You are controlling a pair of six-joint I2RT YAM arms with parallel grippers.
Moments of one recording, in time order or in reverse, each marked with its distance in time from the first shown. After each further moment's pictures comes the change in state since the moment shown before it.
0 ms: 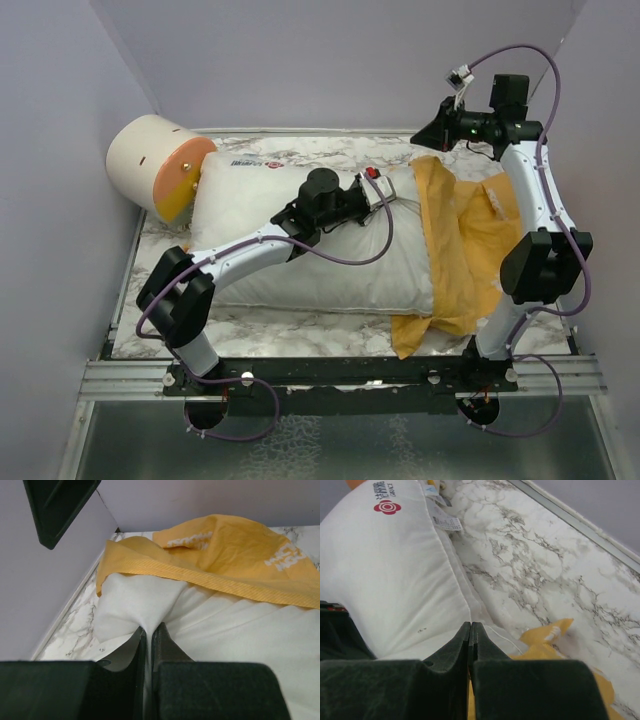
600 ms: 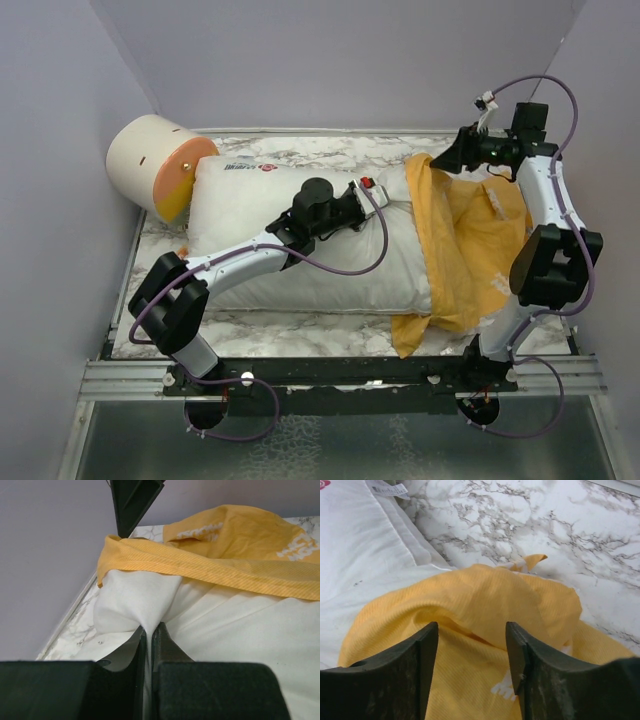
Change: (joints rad) left arm -0.009 -0.039 -0.087 0.046 -0.060 0.031; right arm -0.152 -0.025 -0.232 0.026 0.013 0.003
